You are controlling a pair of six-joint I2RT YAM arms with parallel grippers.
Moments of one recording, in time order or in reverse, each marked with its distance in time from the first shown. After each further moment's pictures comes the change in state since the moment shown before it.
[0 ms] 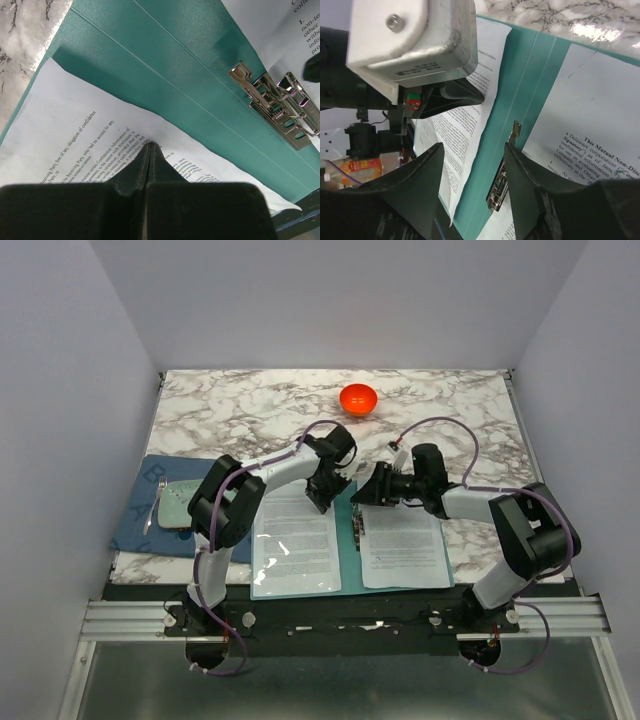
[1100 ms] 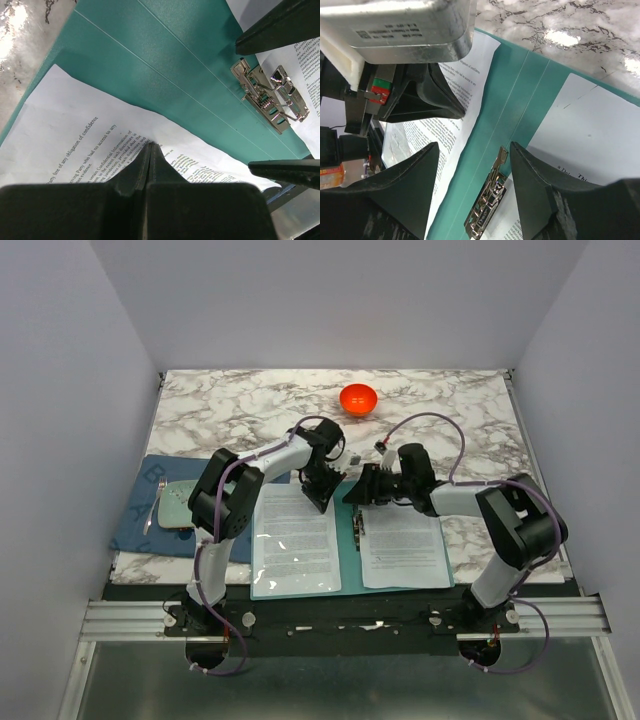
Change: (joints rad) left arm 0.085 0.048 0.042 -0.046 0.185 0.038; right arm 0.085 0.091 0.055 0.017 0.114 -0.109
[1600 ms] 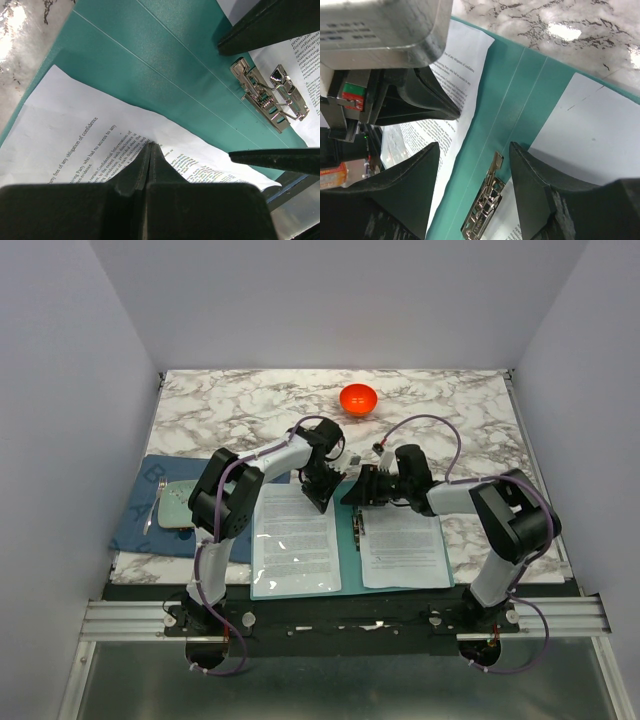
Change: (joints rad) left arm 0.003 0.003 0.005 -0.005 0.005 0.007; right arm 0.009 0.050 0.010 0.019 -0.005 0.014
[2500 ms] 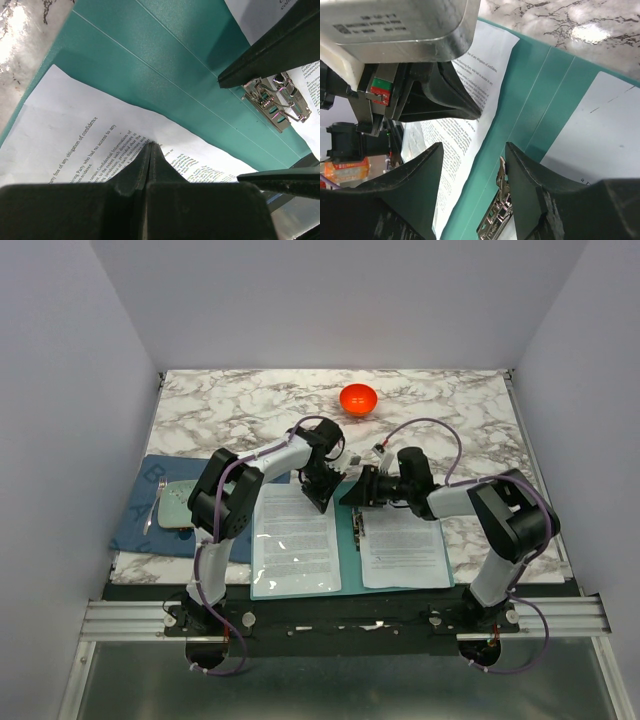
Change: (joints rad) left arm 0.000 -0.004 -0.006 0.005 -0.002 0.004; right arm 0.000 0.011 -0.037 0.127 -0.067 0.093
